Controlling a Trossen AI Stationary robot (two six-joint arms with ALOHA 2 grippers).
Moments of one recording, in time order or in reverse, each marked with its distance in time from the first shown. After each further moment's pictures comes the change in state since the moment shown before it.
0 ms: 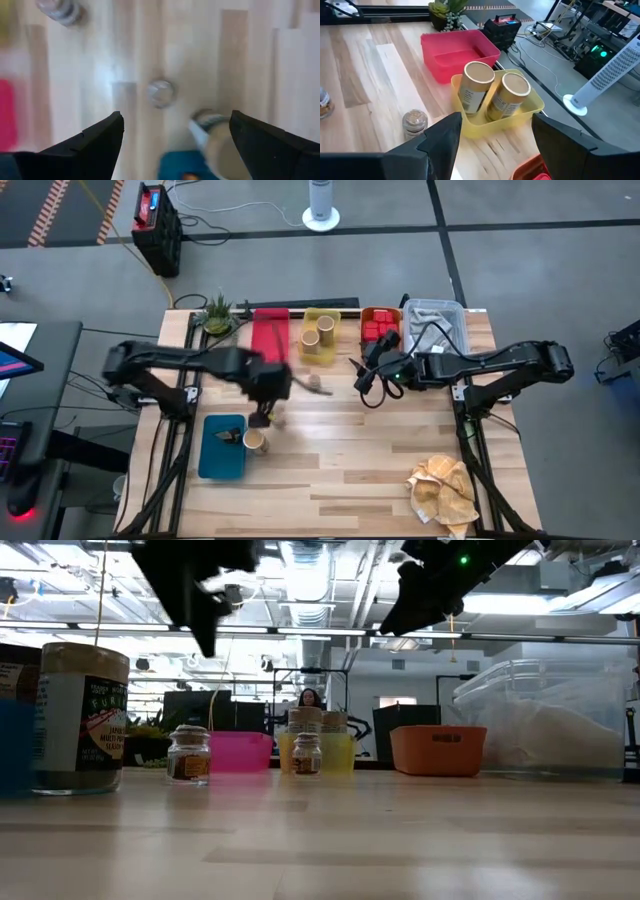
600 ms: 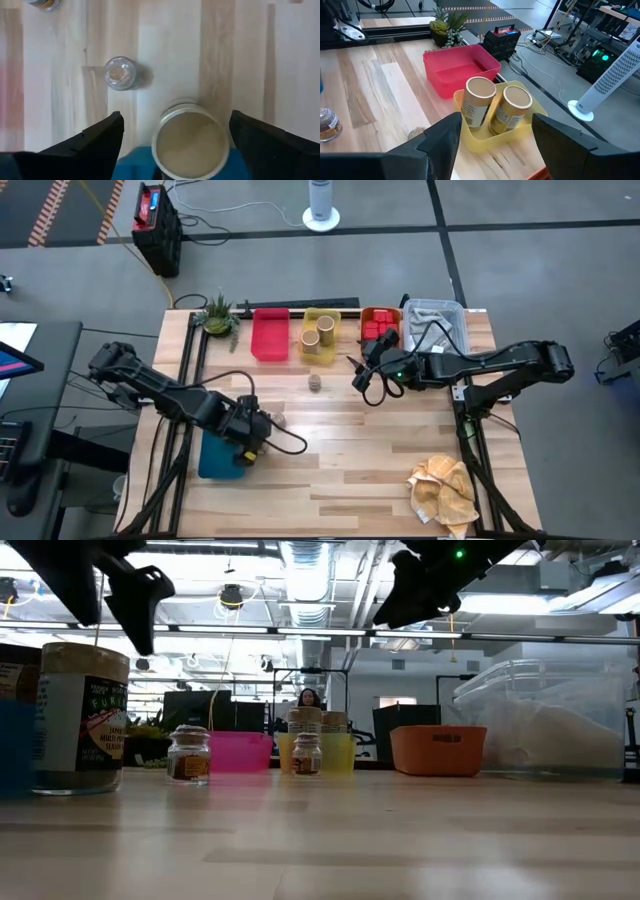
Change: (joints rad) left arm -0.362 -0.056 -0.174 0.122 -0.244 -0.316; right arm 0.003 0.000 0.000 0.070 0.000 0.012
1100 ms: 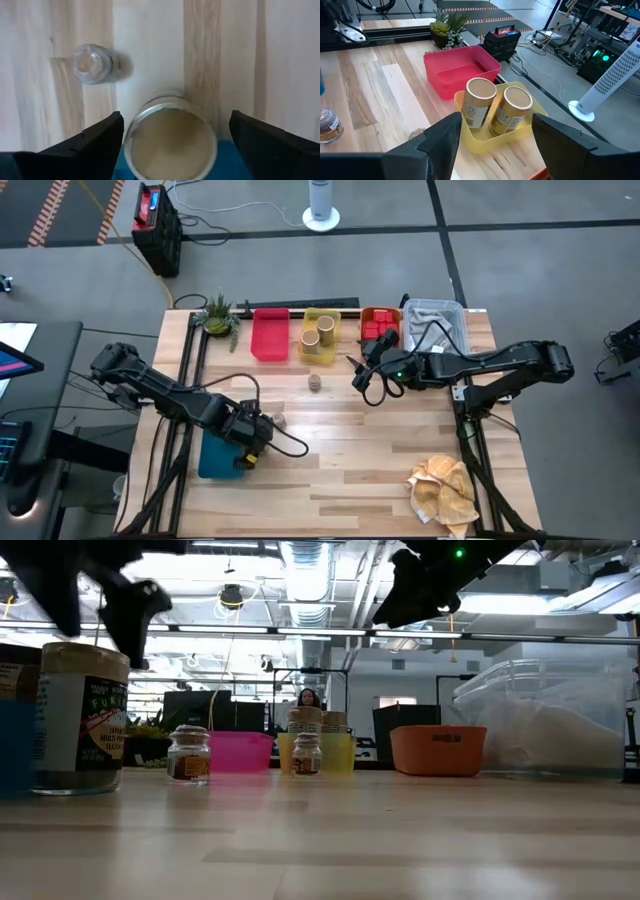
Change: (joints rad) left arm -0.001 0.044 -0.040 0.045 0.089 0.019; right arm 0.000 0.000 0.000 0.004 -0.001 0.000
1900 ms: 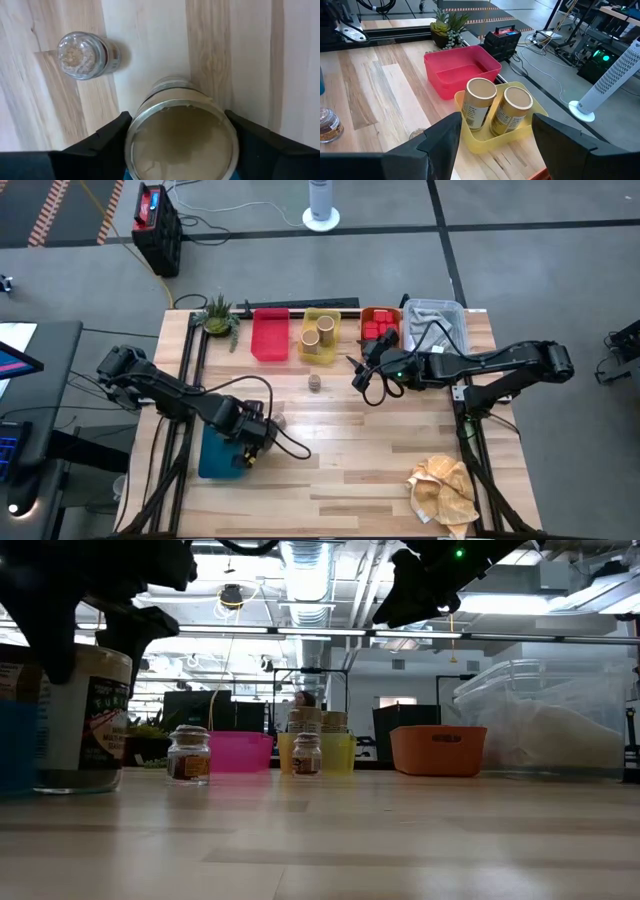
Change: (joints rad) left arm 0.054 0.053 -0.010 -0.027 0.071 0.127; right arm 0.000 0.000 0.000 0.000 -0.001 -0.001
